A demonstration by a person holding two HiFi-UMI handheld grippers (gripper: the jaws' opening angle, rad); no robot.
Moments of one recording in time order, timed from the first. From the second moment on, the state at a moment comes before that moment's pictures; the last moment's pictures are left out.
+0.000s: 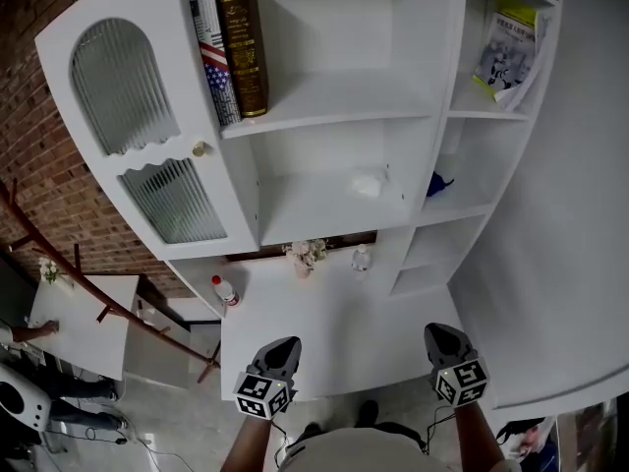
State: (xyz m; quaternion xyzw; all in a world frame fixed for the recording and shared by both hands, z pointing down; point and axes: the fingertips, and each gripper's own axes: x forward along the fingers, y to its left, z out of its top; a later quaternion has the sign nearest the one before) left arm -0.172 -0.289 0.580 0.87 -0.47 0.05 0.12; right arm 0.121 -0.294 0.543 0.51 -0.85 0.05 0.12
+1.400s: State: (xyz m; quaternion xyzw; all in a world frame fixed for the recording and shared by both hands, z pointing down) left arm -0.025 -0.518 0.430 0.88 -0.40 0.23 -0.12; right arm 0.198 -0.400 0.534 0.47 -0.88 0.08 0.06
